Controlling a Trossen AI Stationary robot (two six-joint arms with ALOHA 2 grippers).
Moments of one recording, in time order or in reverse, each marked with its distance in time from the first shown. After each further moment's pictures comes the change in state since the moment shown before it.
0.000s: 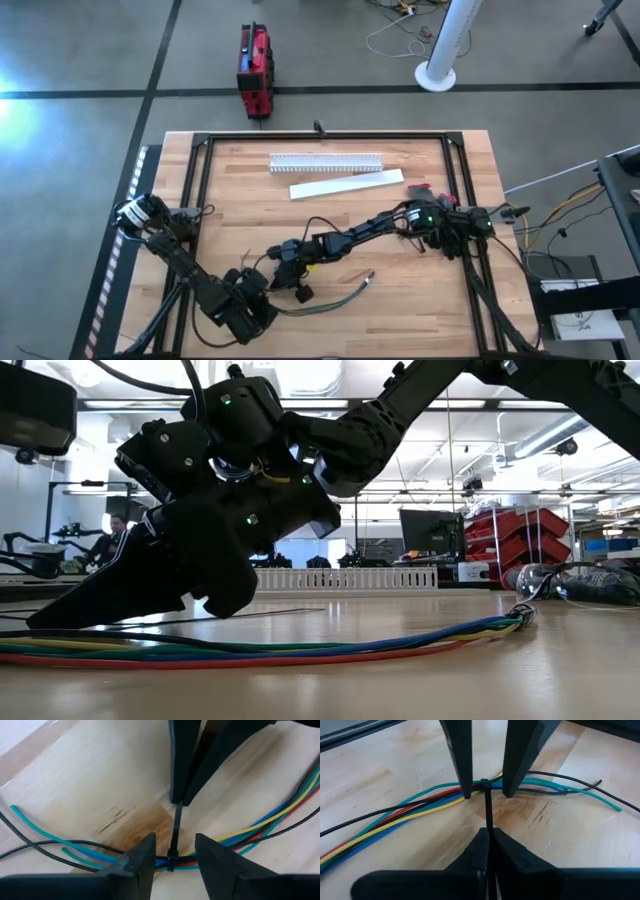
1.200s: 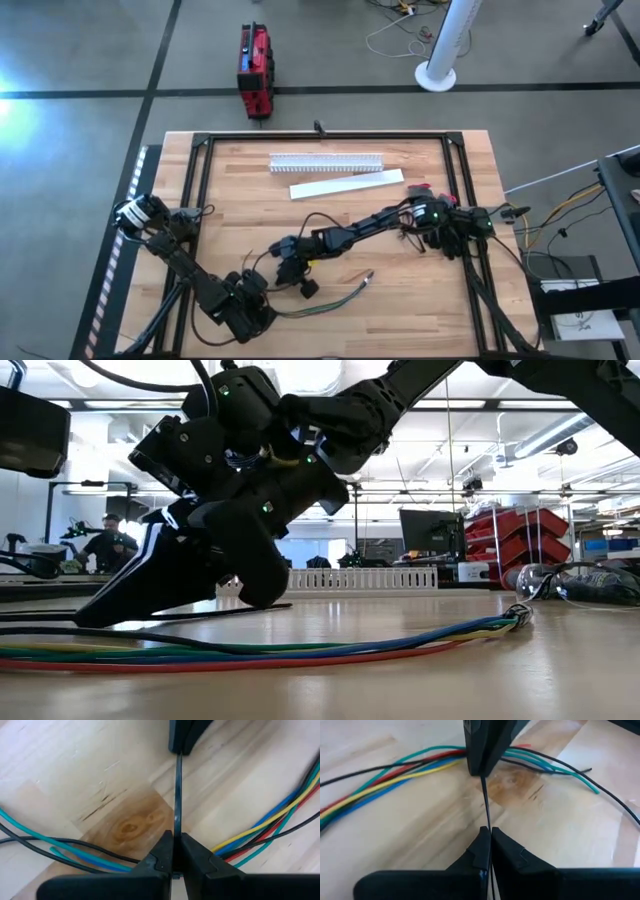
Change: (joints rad) left arm -0.021 0.000 -0.051 0.102 0.069 -0.016; right arm -0.016 -0.067 -0.002 -0.199 0.033 -0.160
